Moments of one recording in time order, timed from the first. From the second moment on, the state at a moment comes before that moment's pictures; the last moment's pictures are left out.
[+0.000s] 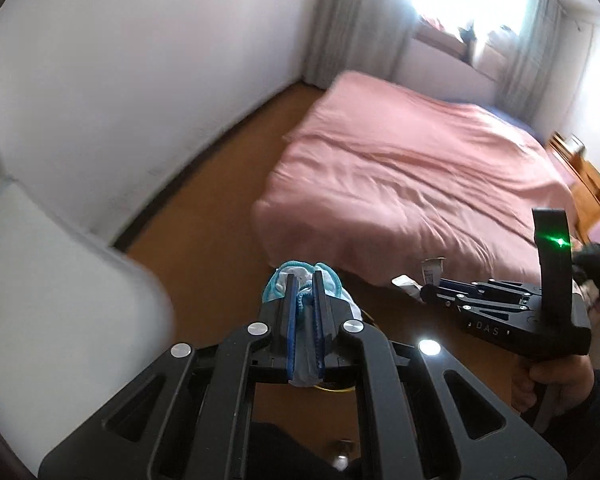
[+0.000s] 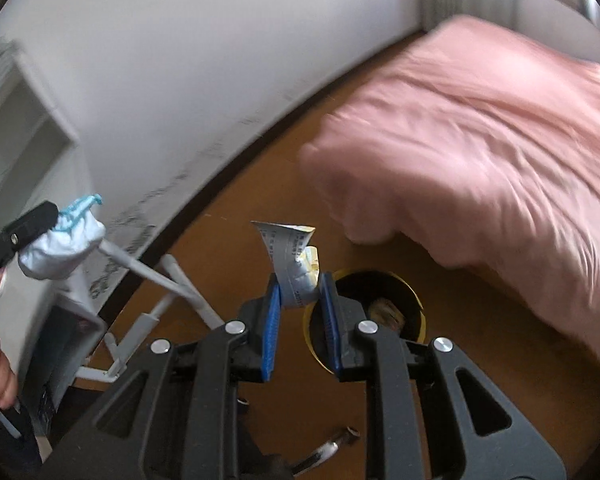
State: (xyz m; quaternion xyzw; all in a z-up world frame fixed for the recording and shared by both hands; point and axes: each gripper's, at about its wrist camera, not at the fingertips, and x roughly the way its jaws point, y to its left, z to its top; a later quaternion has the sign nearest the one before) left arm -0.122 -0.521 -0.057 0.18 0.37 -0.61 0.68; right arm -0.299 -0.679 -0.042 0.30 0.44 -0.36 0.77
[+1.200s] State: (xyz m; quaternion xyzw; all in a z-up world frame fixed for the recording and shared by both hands) left arm -0.177 -0.626 -0.208 0.26 0.47 -0.59 0.60; right arm -0.338 -0.735 -0.158 0.39 0.49 -0.37 0.69
